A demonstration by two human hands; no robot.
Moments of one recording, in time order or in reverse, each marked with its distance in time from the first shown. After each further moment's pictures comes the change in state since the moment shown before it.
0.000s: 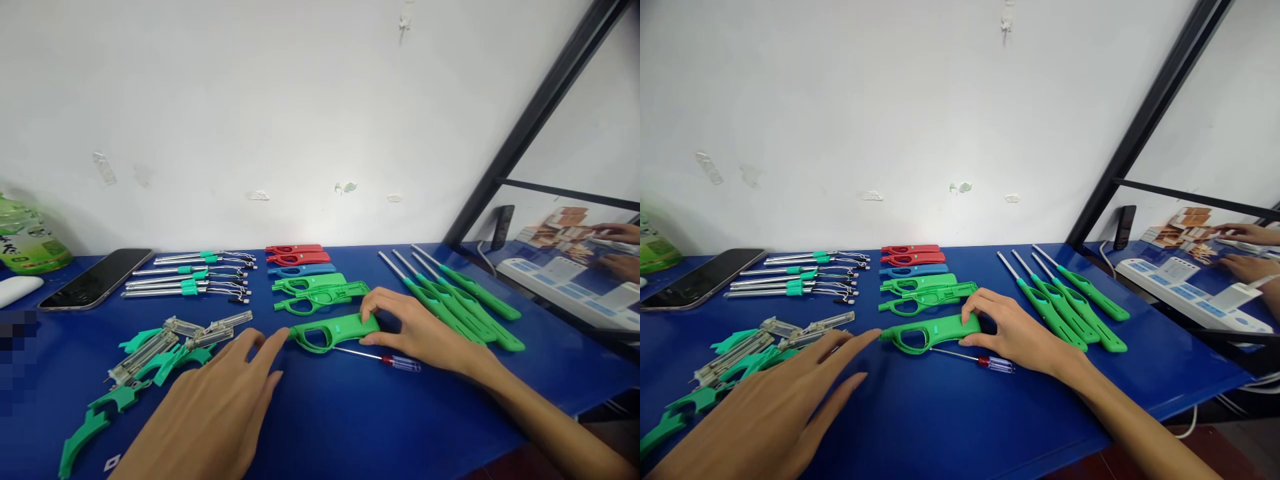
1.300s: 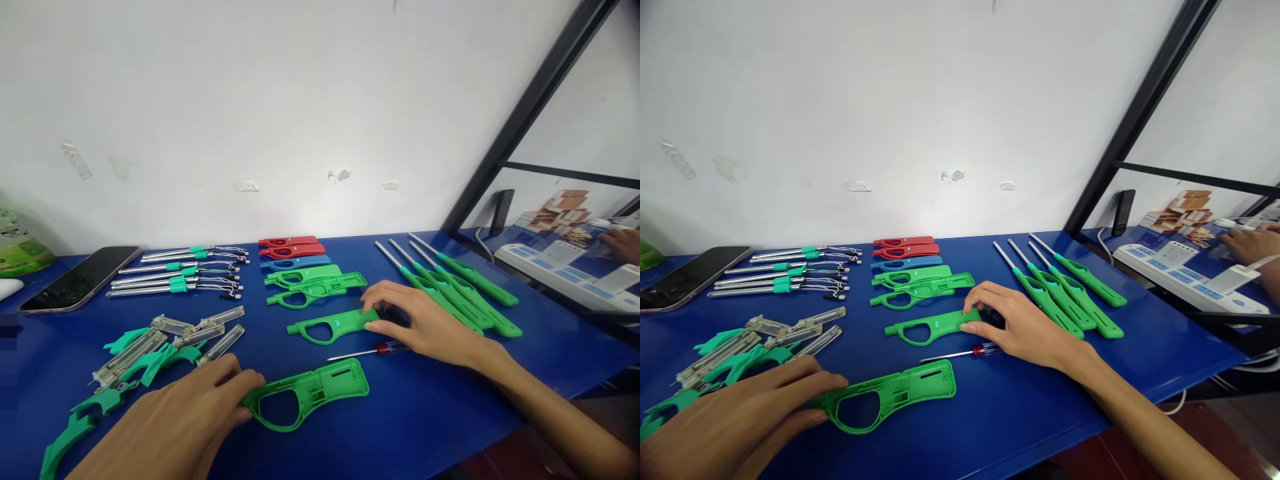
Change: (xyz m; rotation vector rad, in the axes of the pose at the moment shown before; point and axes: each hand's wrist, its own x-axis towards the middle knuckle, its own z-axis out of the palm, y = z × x) left_hand -0.029 -0.042 0.035 -0.165 -0.029 0.083; right_hand -0.015 0.002 -0.005 -0.065 0.094 -0.012
